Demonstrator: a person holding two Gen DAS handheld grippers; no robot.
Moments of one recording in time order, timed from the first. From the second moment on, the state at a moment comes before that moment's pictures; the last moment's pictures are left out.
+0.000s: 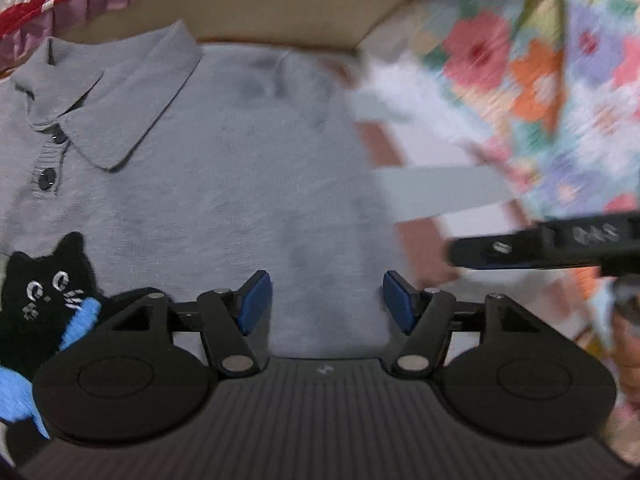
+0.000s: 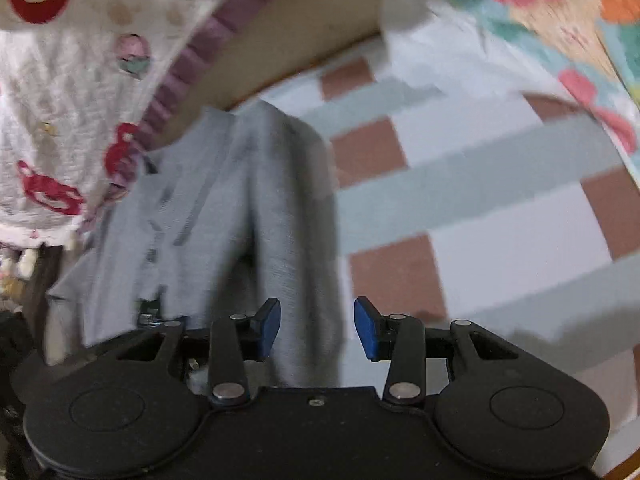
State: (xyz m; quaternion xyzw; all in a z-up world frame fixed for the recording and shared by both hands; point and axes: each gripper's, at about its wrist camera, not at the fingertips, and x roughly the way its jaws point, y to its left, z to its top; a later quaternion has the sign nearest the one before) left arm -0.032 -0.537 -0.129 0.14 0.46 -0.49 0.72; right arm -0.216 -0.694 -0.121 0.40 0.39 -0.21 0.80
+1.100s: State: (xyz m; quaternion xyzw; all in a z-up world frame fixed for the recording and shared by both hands) left arm -0.002 -0.516 -0.119 0.06 0.50 -0.49 0.71; right arm -0.279 -0.737 -0.098 0.23 0.26 -0.28 0.89
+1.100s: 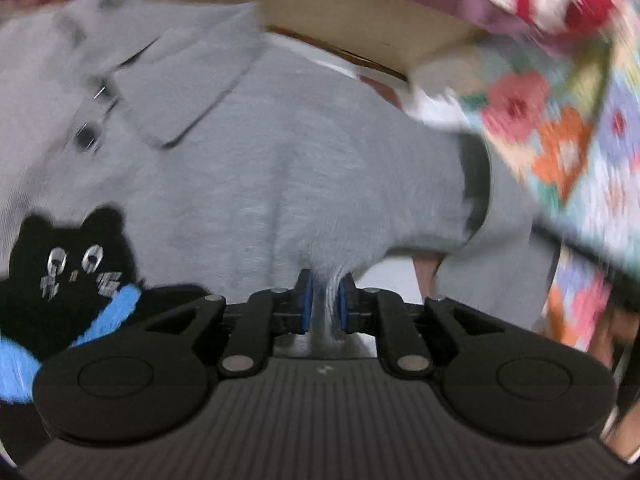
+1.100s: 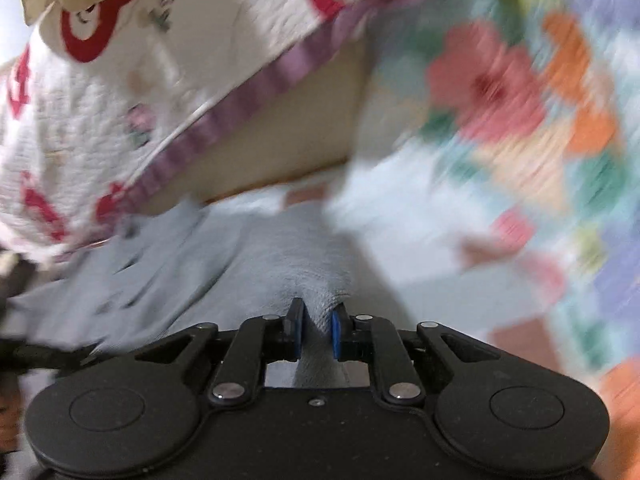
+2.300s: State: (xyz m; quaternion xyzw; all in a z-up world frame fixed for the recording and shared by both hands) left arm -0.028 -0.526 -0.129 0.12 0.45 -0.50 0.73; right arm -0.301 -0.718 -0.152 0.17 0.43 -0.33 0.82
